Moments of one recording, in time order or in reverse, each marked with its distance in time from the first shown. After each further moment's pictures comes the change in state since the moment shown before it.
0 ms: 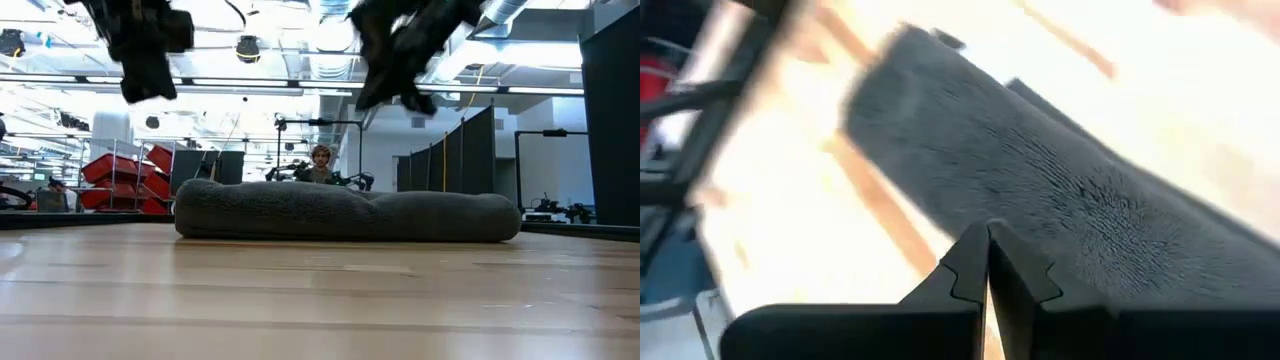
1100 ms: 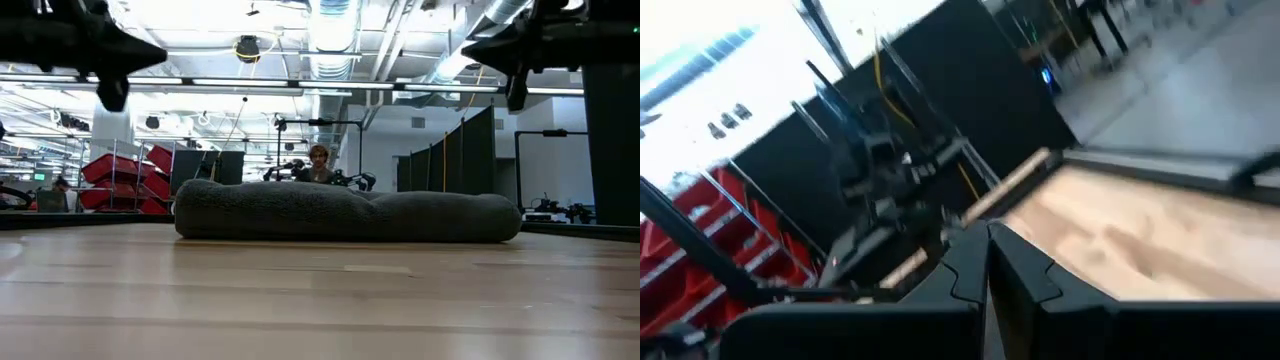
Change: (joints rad) left arm 0.001 -0.912 -0.608 0.660 -0.172 -0.134; right arm -0.226 -1.108 -0.953 0.792 -0.005 -0.073
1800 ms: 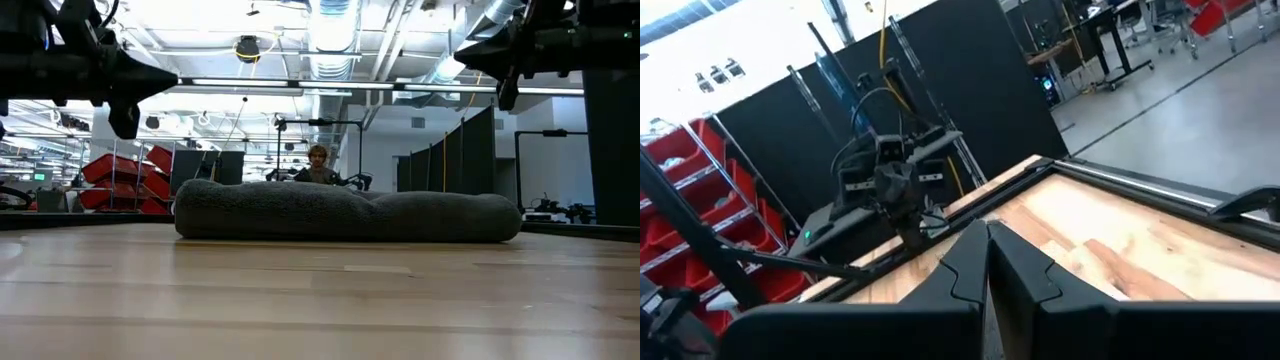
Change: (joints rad) left arm 0.000 0.001 -0.225 0.295 0.005 -0.053; right arm 0.024 0.074 -0.014 0.078 -0.005 -0.167
